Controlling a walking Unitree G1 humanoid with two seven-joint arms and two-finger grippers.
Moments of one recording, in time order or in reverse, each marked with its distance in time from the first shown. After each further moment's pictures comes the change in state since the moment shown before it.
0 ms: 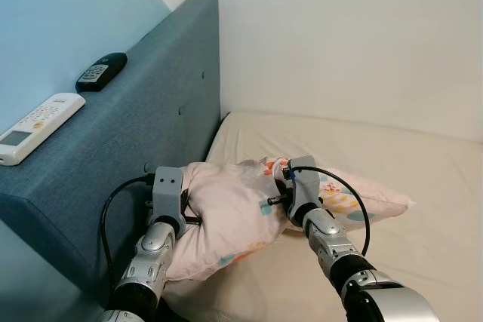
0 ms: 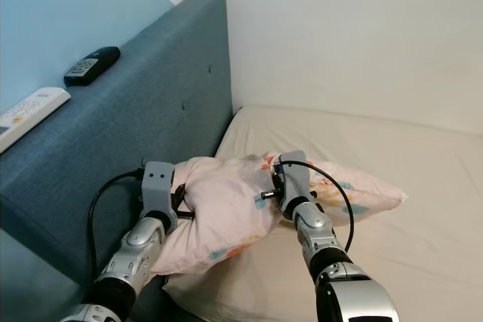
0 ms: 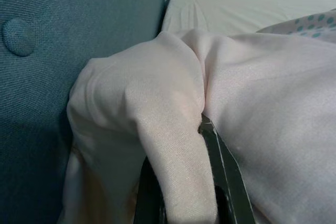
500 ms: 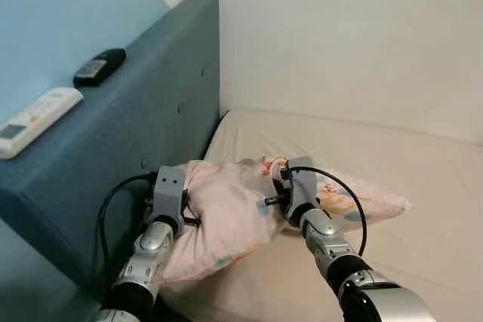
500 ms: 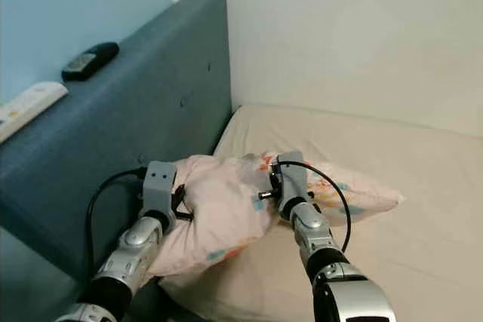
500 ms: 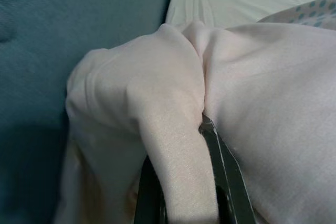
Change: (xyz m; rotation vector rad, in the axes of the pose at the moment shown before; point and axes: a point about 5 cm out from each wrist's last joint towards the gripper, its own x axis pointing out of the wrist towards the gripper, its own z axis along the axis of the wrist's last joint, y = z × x) left arm 0.000 0.003 0.001 0.060 0.006 -0.019; right arm 0.001 0.006 0.000 0.009 -0.002 0.014
